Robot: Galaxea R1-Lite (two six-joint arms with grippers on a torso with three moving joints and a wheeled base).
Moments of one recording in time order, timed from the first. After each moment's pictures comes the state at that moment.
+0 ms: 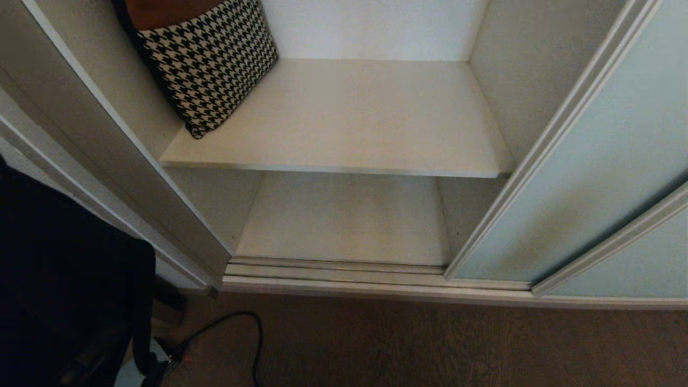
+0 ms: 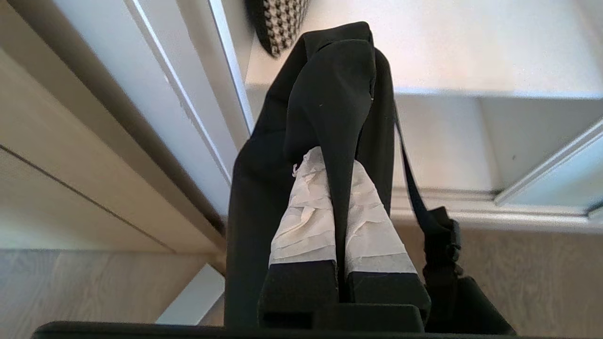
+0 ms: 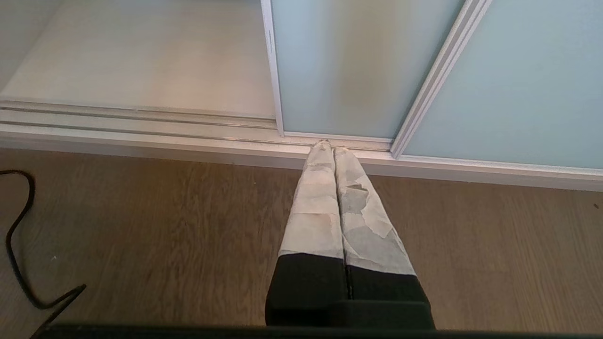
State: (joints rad) left arm 0.11 0.57 -1.40 0.75 -0.15 0.03; right arm 0.00 0.00 0.00 0.00 -0.01 0.03
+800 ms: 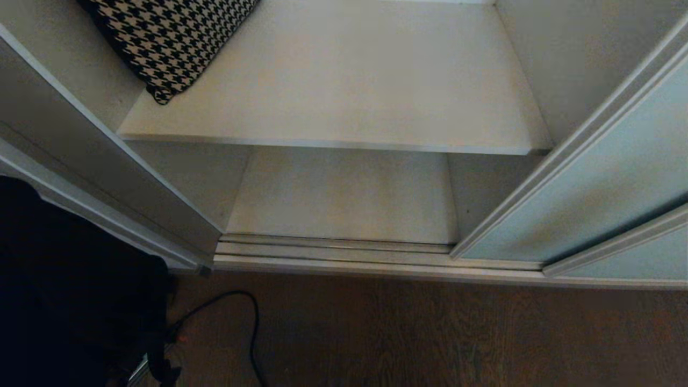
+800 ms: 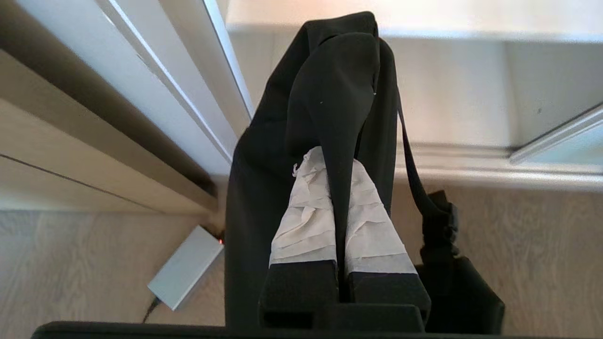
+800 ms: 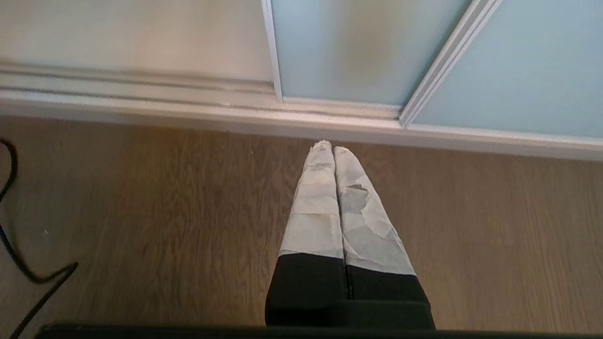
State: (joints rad) left arm 0.11 0.52 -1.31 0.75 -0.15 0.03; right arm 0.00 0.00 0.00 0.00 -0.01 0.03
